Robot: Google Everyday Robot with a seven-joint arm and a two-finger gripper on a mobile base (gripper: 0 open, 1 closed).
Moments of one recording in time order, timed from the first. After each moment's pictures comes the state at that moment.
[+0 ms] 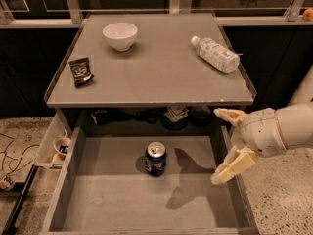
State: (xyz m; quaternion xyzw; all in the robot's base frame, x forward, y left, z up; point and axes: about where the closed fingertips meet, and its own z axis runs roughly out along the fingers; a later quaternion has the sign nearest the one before) arm 0.431 -0.156 0.810 -0.56 0.70 0.23 0.37
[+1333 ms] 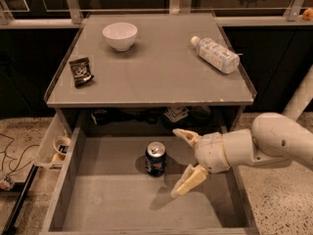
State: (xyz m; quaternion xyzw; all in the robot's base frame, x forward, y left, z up) arm 0.443 -0.065 0.716 -0.58 0.64 0.31 0.40
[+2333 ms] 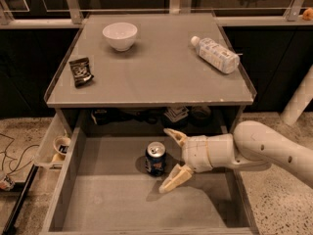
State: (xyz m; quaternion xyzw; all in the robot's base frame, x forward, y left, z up) arm 0.474 -0.038 0.679 -0.59 0.62 0.29 0.43
